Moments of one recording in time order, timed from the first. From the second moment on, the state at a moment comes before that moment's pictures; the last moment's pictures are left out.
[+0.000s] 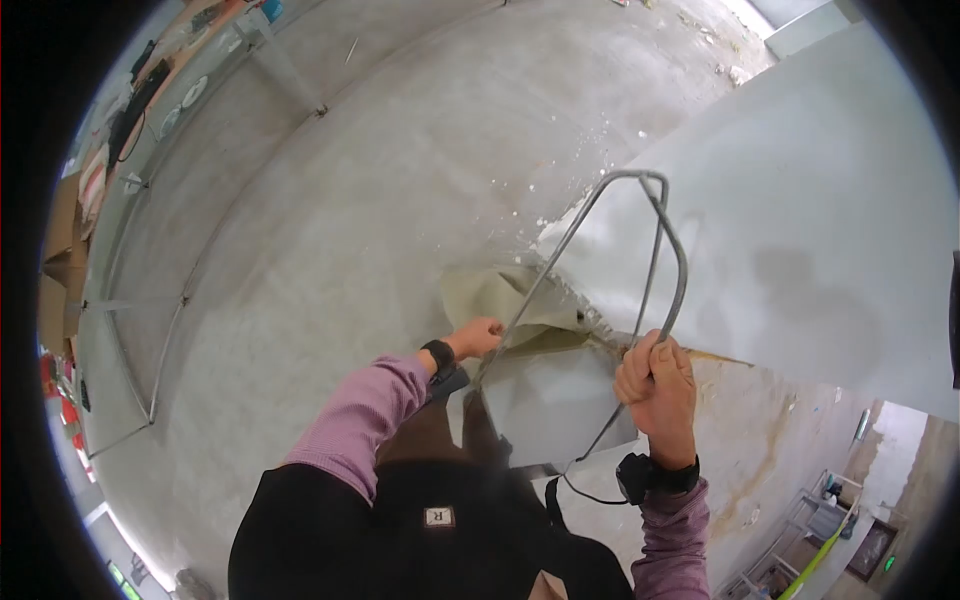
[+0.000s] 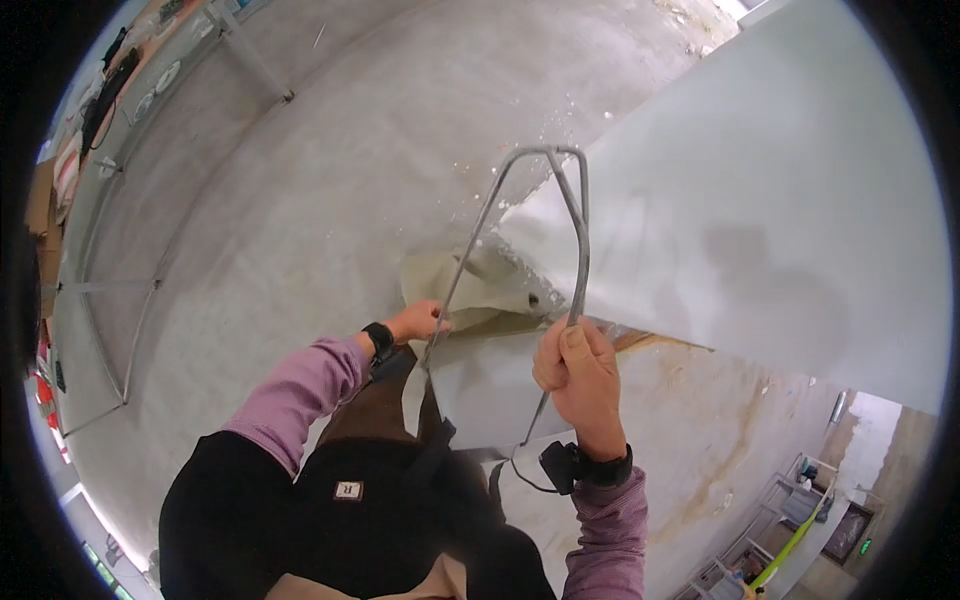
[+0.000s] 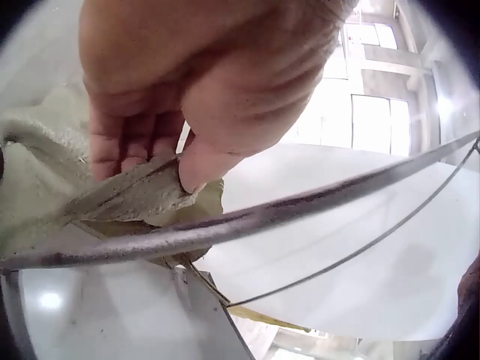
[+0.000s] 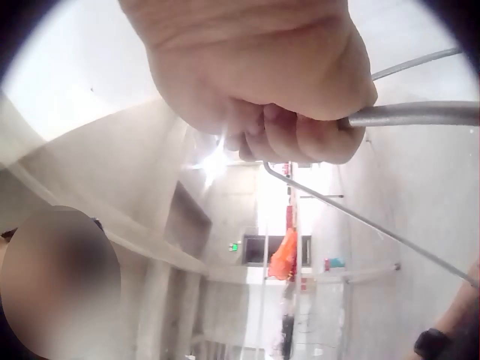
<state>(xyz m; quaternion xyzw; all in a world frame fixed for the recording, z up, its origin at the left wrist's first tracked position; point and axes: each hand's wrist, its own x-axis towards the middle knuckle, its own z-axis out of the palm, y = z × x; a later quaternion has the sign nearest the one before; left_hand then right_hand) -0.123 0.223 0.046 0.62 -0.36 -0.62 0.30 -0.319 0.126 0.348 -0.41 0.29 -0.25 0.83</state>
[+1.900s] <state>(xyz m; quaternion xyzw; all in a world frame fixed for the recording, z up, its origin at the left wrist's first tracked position) -0.012 0.262 0.074 0.70 -0.16 -0.51 0.48 -0.441 0.124 0.424 -0.56 0.39 -0.39 0.62</state>
